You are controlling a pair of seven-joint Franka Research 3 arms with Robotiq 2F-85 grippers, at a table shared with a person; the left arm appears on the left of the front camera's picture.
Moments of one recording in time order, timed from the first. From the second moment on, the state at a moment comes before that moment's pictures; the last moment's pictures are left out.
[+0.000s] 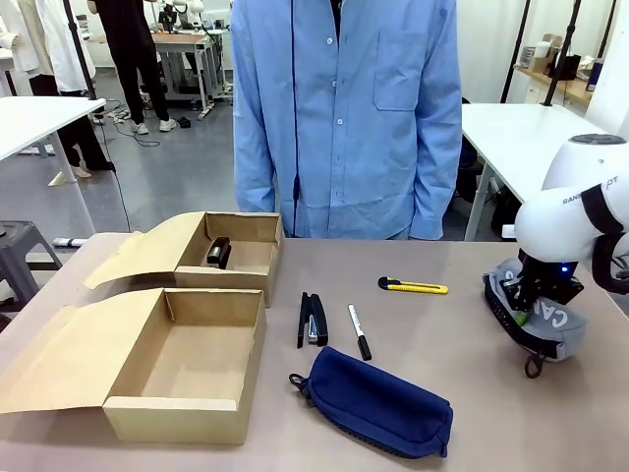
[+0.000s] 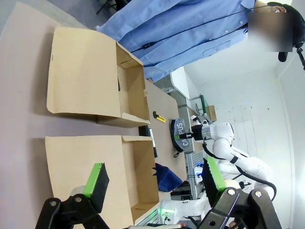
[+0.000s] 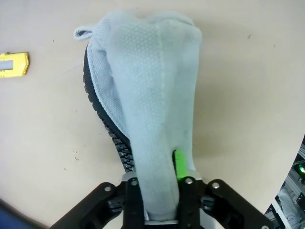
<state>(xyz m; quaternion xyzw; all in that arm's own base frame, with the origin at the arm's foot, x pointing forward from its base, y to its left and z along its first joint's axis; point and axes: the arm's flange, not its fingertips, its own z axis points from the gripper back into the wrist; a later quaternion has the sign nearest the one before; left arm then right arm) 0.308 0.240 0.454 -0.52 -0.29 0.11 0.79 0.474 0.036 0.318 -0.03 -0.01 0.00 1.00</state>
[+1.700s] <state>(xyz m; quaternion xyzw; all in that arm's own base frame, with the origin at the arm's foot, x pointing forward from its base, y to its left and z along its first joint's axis) 0.307 0.241 0.454 -0.52 -0.29 0.11 0.79 0.306 0.010 0.513 -0.01 -0.10 -0.12 0.99</state>
